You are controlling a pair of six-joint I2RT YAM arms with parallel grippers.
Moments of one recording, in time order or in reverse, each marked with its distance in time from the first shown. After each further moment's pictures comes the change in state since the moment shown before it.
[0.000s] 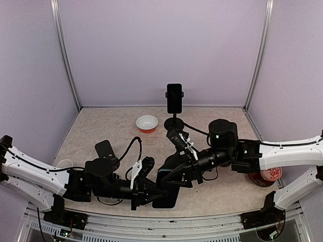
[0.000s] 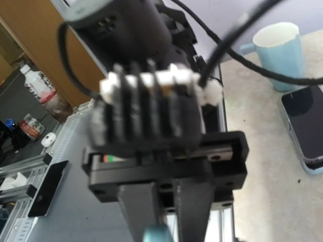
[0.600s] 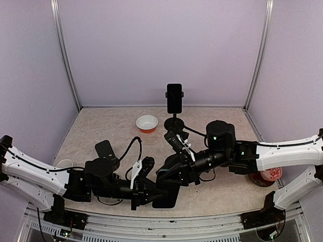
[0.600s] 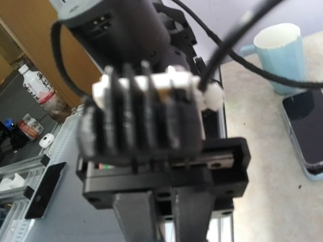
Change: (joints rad) left arm 0.000 0.000 0.000 0.000 0.000 0.000; right arm 0.018 0.037 0.002 0.038 0.019 0.003
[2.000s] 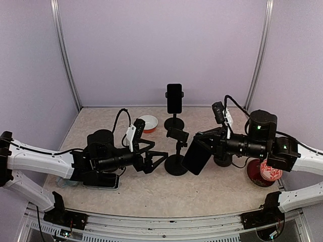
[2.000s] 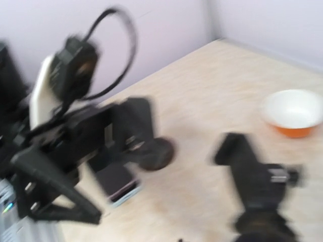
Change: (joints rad) left arm 0.297 0.056 0.116 -0.004 -0.076 -0.016; right arm -0.122 -0.408 -0.051 -0.311 0.597 -0.050
